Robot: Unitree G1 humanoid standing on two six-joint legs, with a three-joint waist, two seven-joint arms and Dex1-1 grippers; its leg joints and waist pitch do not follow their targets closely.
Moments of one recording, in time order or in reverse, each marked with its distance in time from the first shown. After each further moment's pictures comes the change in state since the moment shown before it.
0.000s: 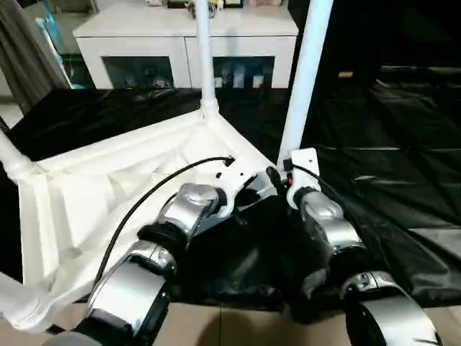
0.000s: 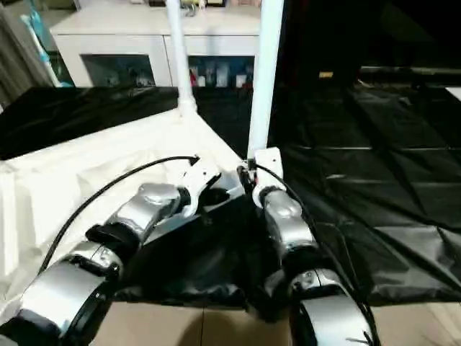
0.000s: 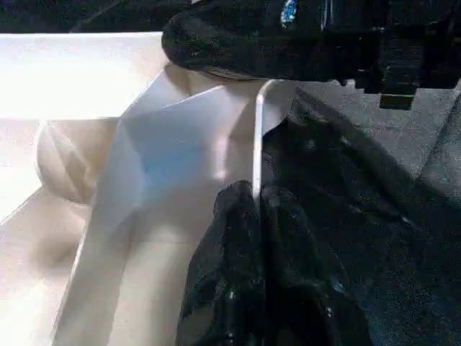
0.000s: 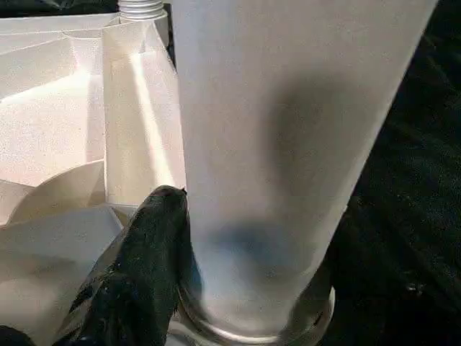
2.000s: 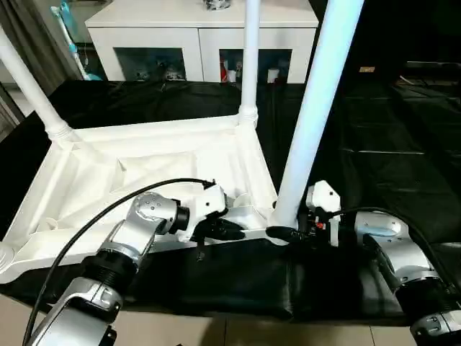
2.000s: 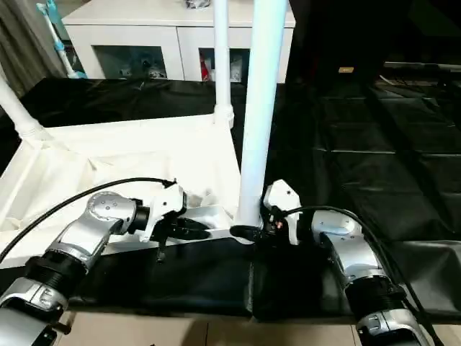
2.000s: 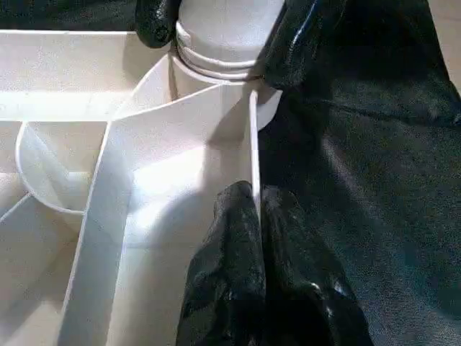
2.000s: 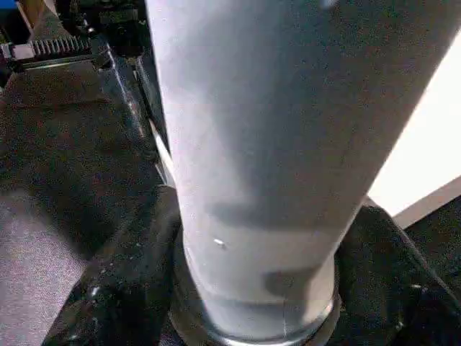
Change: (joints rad) left arm 0.282 0.273 -0.091 -0.484 -0.070 -0.061 -0.581; right arm 0.261 -0.370 0.167 -0.403 0.135 -0.036 1.011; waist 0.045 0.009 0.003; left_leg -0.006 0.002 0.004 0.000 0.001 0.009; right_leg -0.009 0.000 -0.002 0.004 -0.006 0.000
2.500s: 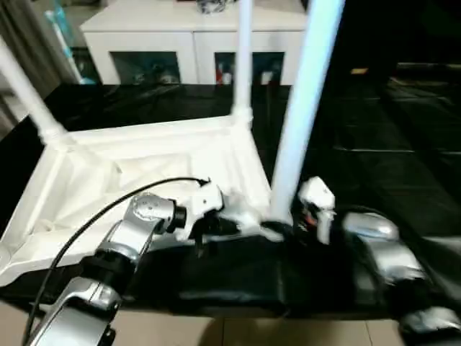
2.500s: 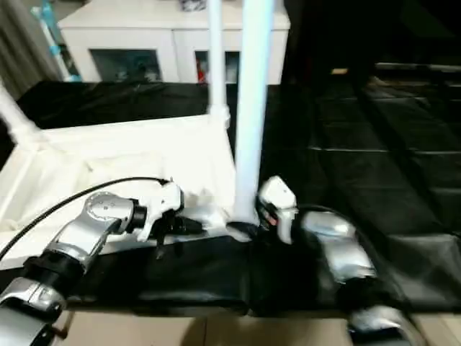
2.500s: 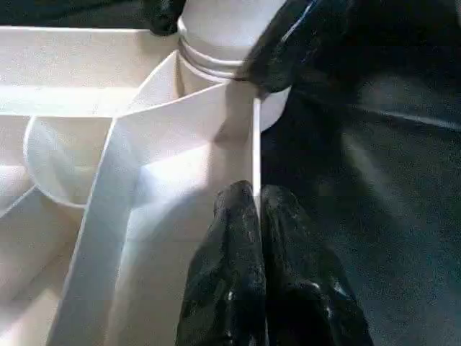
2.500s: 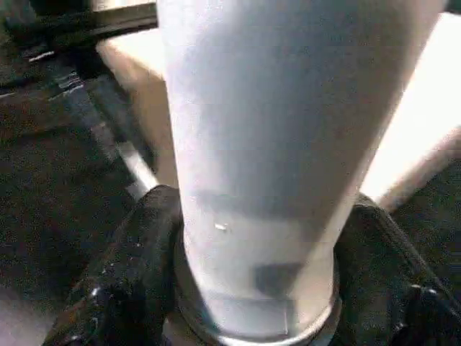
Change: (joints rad) left arm -0.037 -0.018 0.022 0.070 0.027 0.029 0.122; right arm -0.049 0.130 -0.041 0.108 -0.027 0.021 -0.253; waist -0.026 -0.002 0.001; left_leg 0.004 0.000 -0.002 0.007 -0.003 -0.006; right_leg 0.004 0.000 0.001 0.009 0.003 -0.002
